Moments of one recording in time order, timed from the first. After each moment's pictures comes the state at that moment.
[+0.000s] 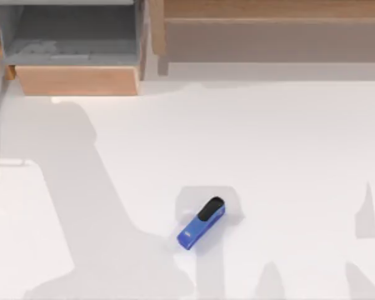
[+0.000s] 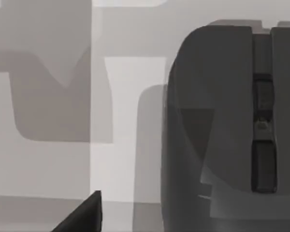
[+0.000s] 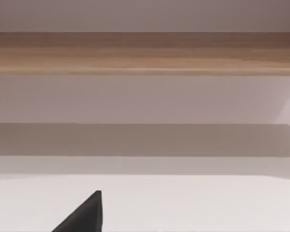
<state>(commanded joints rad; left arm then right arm) 0.33 2.61 2.47 -1.32 0.04 0.31 0.00 0.00 0.00 0.00 0.00 0.00</state>
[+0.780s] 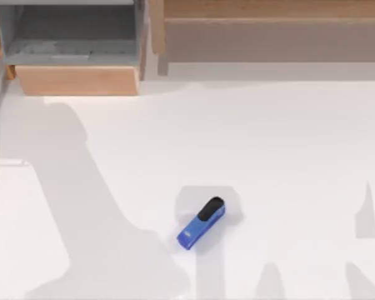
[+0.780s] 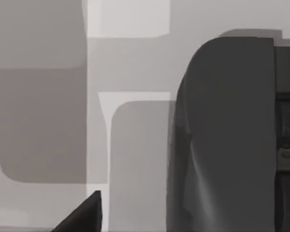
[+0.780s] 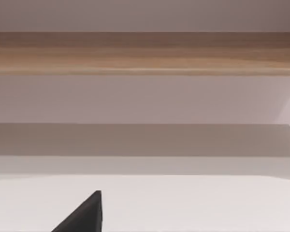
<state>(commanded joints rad) 0.33 2.61 2.39 -1.25 0.04 0.31 0.00 0.00 0.00 0.00 0.00 0.00</state>
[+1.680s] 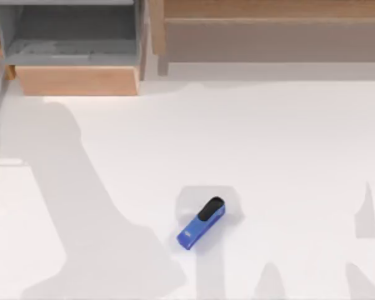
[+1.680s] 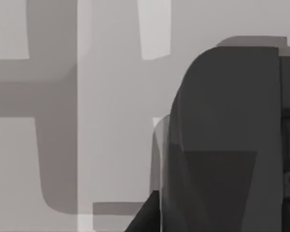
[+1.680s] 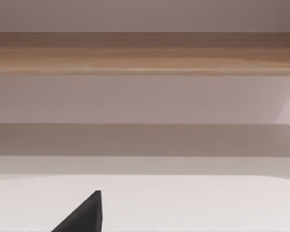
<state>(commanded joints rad) 0.33 2.63 2.38 -1.22 0.04 0.31 0.00 0.00 0.00 0.00 0.00 0.00</state>
